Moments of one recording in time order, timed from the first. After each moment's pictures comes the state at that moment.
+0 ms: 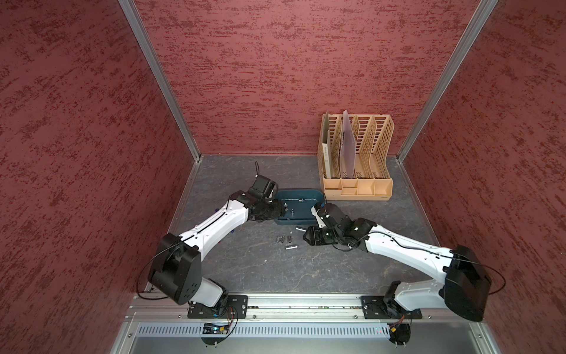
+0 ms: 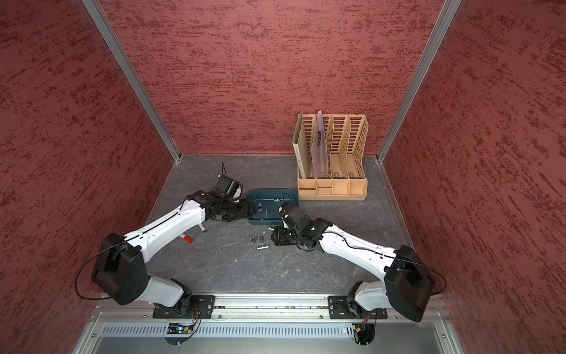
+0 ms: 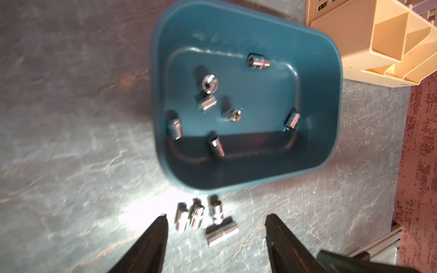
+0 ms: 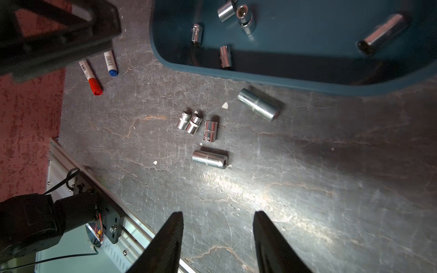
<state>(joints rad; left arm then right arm) -0.49 1.44 1.07 -0.68 0.17 -0.64 0.86 1.37 0.91 -0.47 -0.16 0.70</state>
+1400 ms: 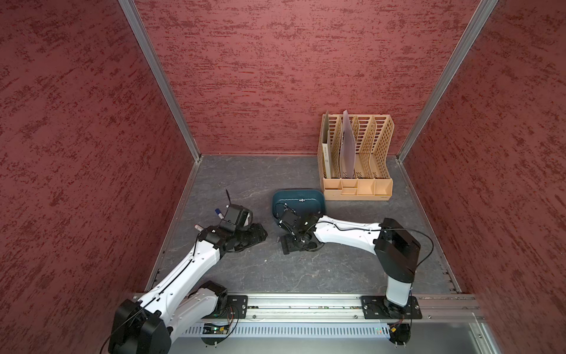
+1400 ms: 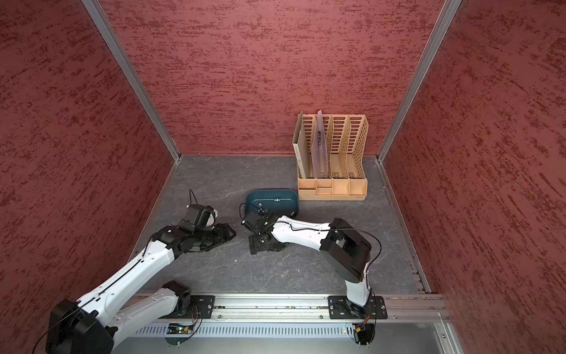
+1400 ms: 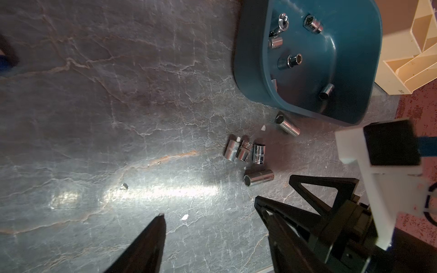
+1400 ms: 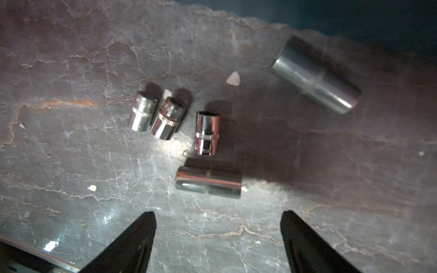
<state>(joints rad) -0.39 0.98 0.67 -0.71 0.23 -0.74 1.03 1.88 1.33 -0.76 0.00 0.80</state>
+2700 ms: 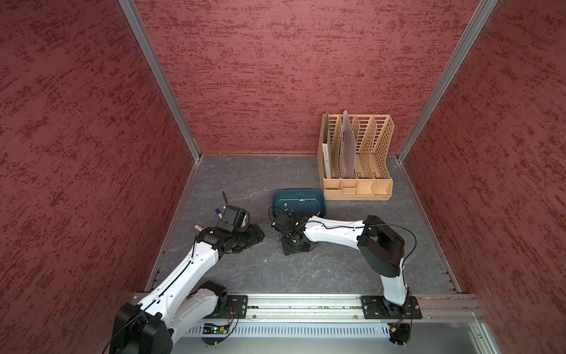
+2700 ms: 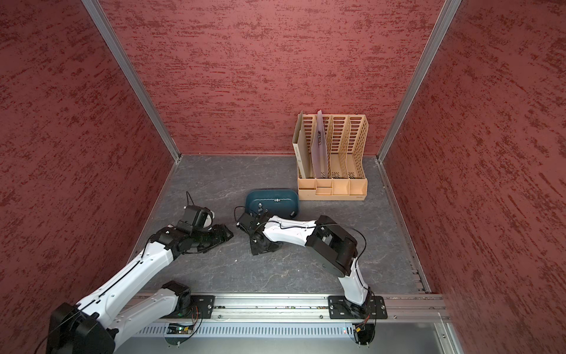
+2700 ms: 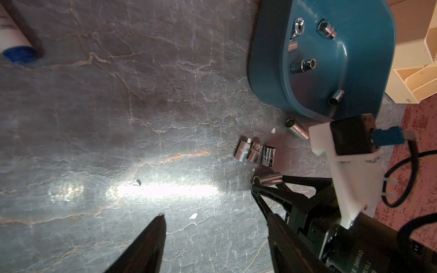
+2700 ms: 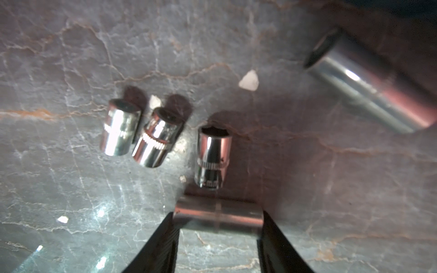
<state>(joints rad) -0.35 0.97 0.65 -0.73 0.23 -0.74 1.03 2.00 1.40 -0.79 0.00 0.80</state>
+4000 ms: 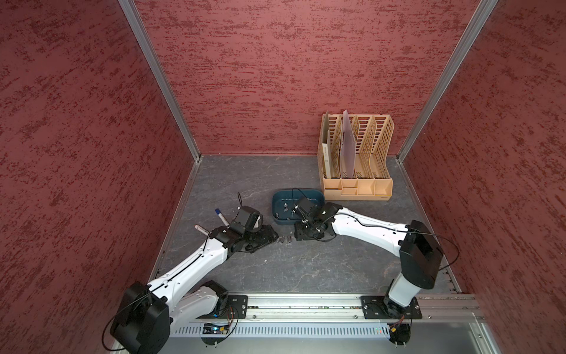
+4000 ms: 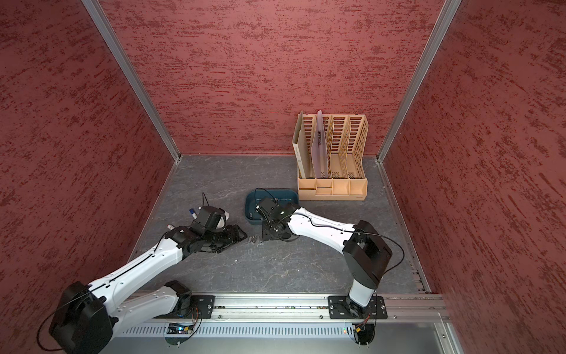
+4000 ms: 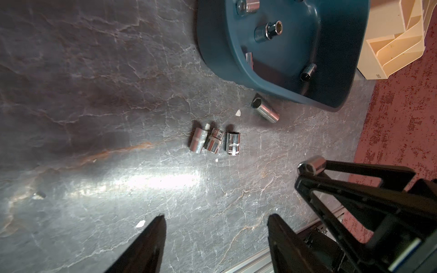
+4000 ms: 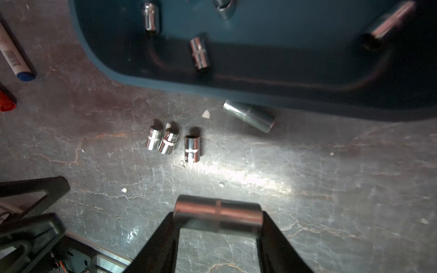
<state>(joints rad) -0.51 1.07 0.64 -0.55 0.29 -0.88 0.89 1.72 1.29 -0.77 -0.02 0.77</state>
